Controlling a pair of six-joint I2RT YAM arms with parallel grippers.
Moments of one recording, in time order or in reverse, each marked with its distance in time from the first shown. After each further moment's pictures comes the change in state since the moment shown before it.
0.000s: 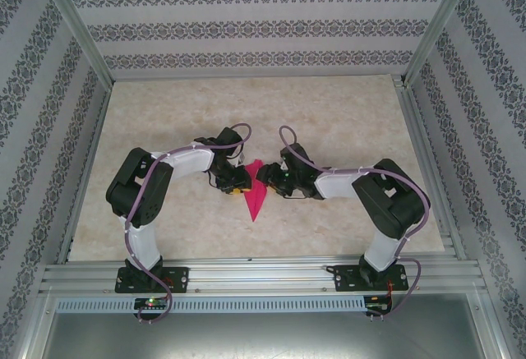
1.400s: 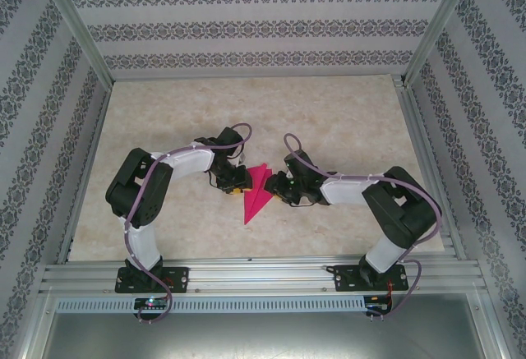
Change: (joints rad) left arm -0.005 -0.005 0.003 0.001 -0.006 0.000; right arm 0.025 -0.117 -0.066 -0.170 0.046 -0.021
